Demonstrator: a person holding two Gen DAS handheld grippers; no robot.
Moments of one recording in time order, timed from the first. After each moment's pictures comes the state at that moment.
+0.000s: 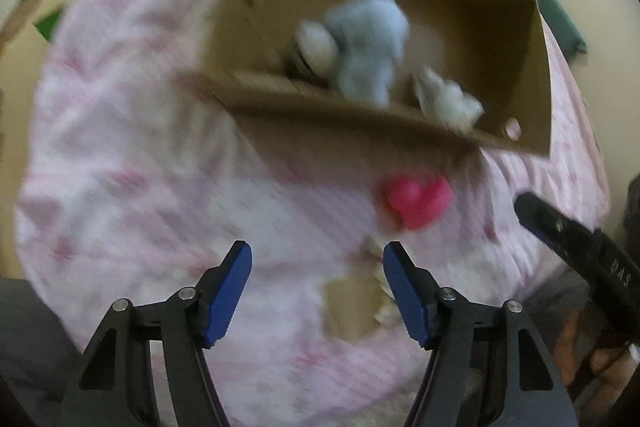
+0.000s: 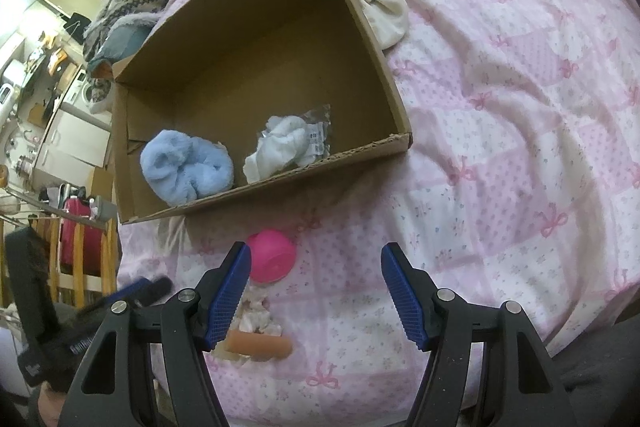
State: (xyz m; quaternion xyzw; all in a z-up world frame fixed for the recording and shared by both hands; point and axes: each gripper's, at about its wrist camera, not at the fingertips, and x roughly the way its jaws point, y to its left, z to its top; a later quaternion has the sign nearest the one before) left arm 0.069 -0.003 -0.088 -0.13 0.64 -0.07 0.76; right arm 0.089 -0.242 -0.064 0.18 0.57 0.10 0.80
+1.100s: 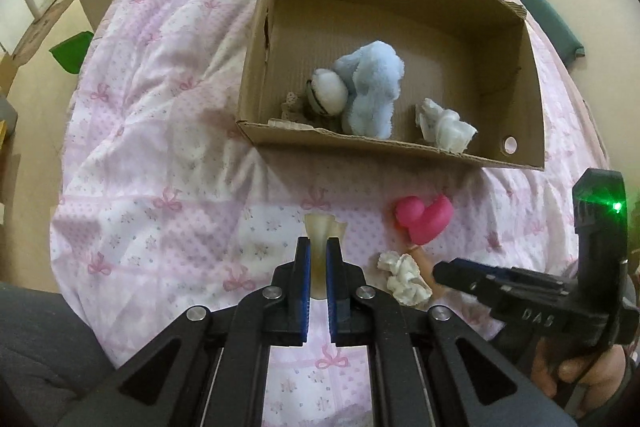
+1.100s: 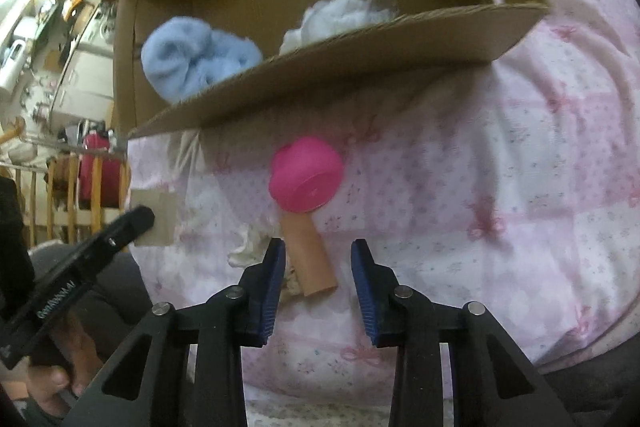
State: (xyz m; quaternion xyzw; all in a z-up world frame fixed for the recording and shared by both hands) left arm 0.064 0.010 -0.052 -0.10 0.58 -0.03 0.80; right arm 0.090 -0.184 -0.111 0.16 0.66 0.19 0.71
